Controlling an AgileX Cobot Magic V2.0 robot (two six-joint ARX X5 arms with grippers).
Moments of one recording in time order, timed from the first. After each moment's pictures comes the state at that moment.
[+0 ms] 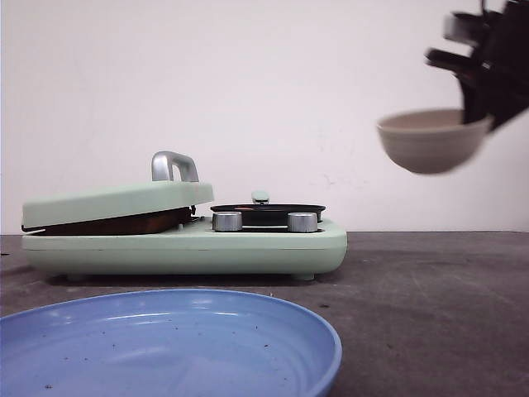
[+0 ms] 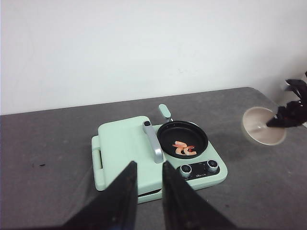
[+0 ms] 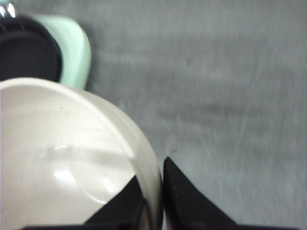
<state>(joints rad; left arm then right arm) -0.44 0.75 1.82 -1.31 -0.08 -0.09 0.04 1.57 1.35 -0.72 -0.20 0.12</state>
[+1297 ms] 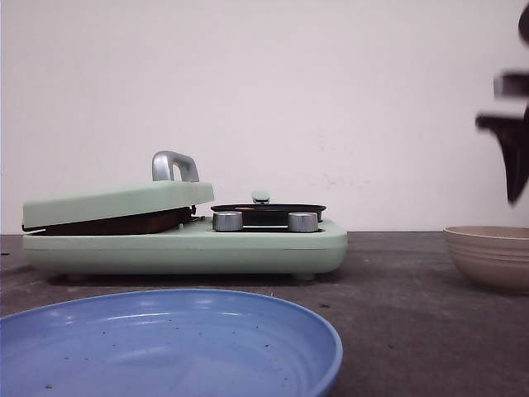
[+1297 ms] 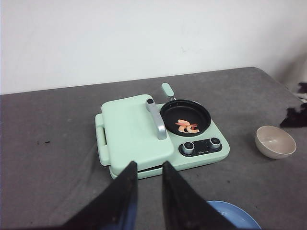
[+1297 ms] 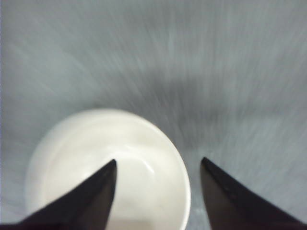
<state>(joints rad) -0.44 0.72 1.82 -1.41 -0.08 -0.10 -0.02 1.45 1.10 -0.60 -0.09 0.16</state>
